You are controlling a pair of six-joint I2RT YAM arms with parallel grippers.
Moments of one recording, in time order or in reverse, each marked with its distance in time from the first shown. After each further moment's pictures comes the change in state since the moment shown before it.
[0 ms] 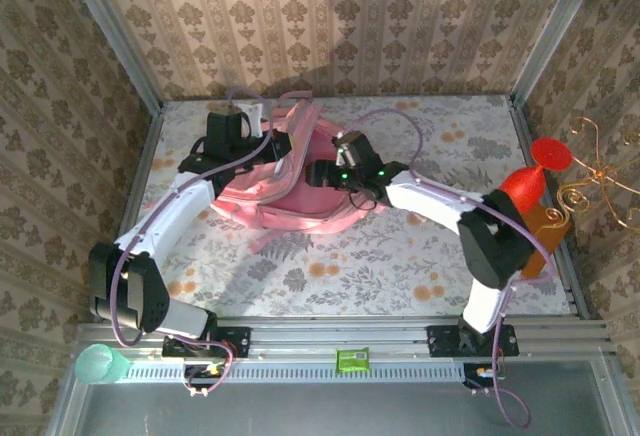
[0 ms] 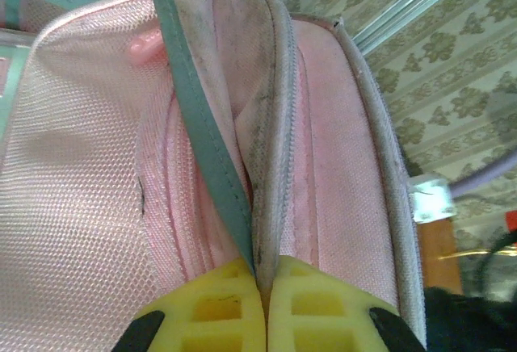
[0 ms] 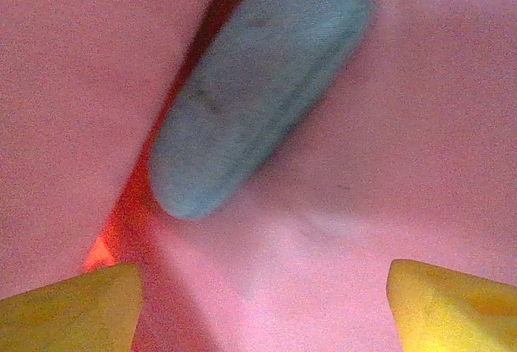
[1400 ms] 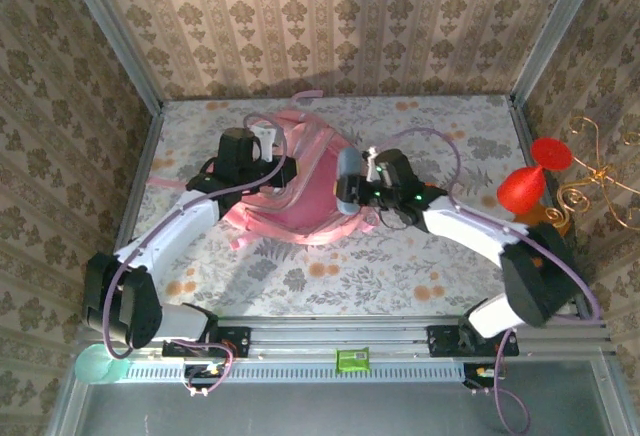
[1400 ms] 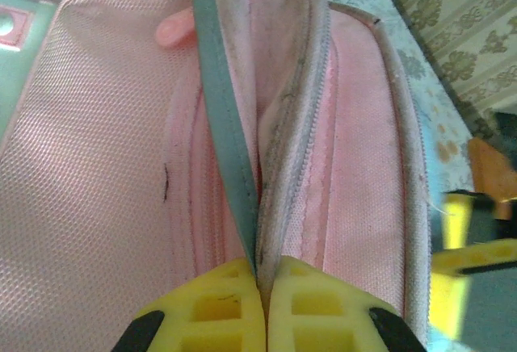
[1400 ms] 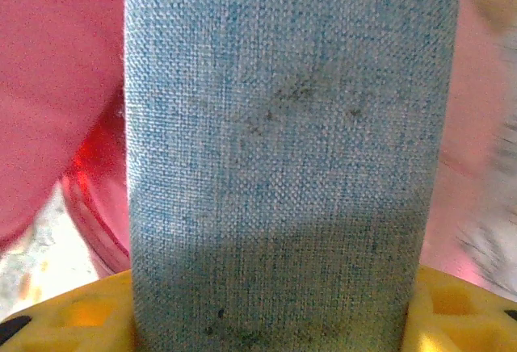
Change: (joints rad) left arm -0.074 -0.078 -0.156 0.018 -0.067 0.092; right arm -0.055 -0.224 -0.312 0.178 -0.126 0.006
